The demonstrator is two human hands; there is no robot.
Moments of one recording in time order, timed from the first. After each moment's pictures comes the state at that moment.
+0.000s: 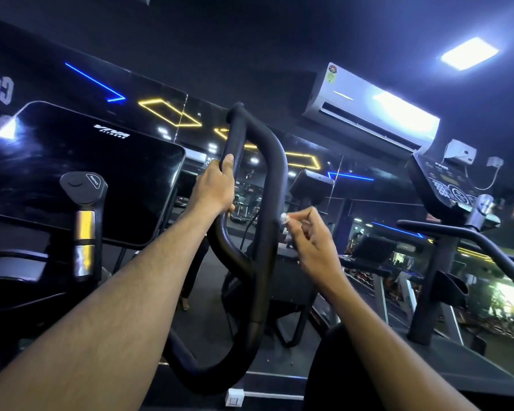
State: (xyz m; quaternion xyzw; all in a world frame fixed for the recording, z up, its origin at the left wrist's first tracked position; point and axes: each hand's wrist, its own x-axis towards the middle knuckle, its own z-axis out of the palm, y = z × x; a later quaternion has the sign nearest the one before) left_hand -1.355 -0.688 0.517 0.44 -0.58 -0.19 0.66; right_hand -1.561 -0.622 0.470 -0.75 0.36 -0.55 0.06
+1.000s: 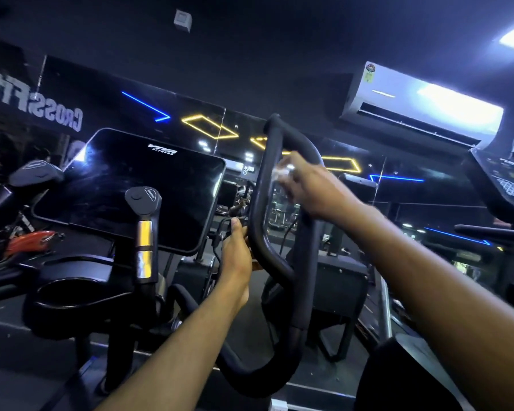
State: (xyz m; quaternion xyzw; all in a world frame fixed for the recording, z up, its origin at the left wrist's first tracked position) left_hand -1.364 -0.662 0.415 0.30 -0.42 -0.46 0.73; right_hand -1.482 -0.625 0.571 -0.84 0.38 -0.29 -0.24
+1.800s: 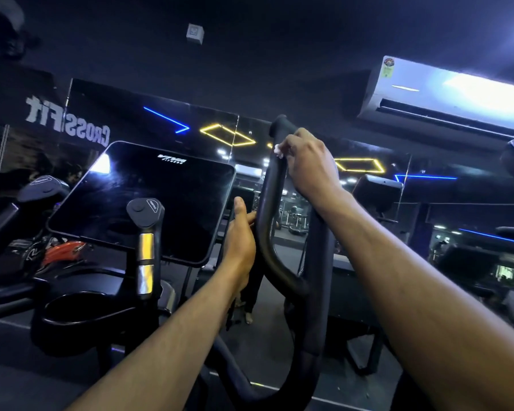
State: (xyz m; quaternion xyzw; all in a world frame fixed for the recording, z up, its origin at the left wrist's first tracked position) left_hand -1.350 -0.687 0.450 0.32 -0.47 -0.38 0.73; right_hand -1.459 -0.702 0.600 -0.76 0.31 -0.47 -0.33
